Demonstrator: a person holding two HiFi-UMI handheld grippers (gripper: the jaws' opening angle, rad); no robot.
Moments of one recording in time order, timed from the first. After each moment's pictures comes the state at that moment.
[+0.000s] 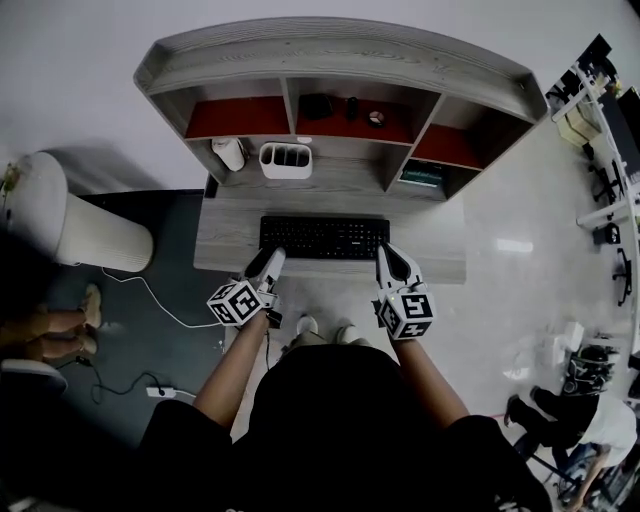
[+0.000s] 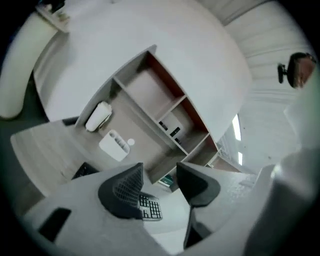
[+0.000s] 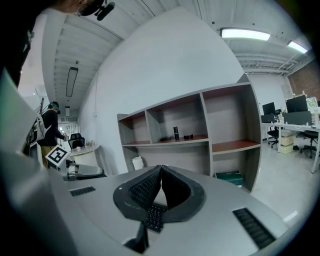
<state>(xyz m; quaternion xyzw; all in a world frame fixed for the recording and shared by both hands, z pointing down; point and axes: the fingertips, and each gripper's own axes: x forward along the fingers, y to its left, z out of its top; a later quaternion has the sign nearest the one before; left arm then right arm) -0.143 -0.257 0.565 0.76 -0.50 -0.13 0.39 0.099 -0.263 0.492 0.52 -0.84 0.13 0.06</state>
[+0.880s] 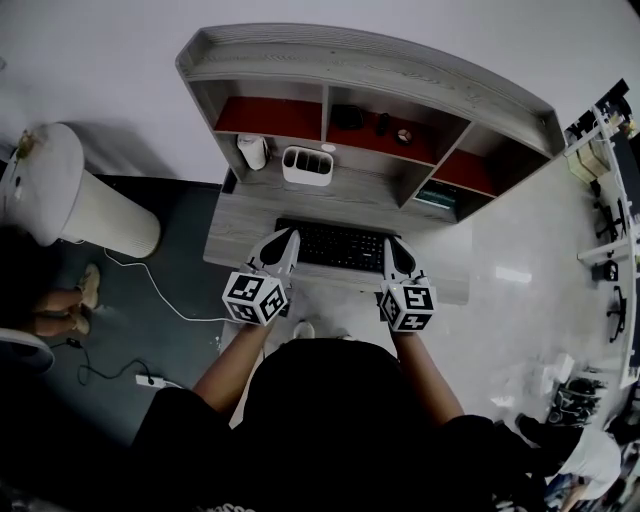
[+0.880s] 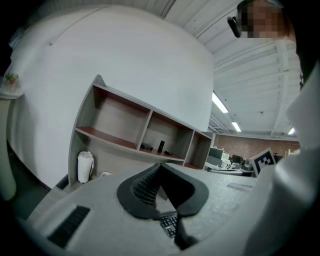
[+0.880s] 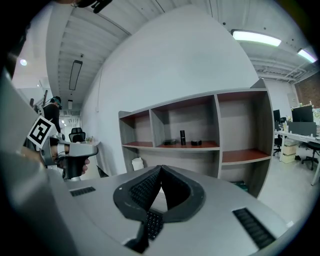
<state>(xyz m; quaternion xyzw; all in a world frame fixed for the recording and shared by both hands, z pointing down) -0.132 -0.275 0.461 0.83 -0.53 -0.04 0.17 0.065 -0.297 0.473 0.52 -0.85 0.10 0.08</state>
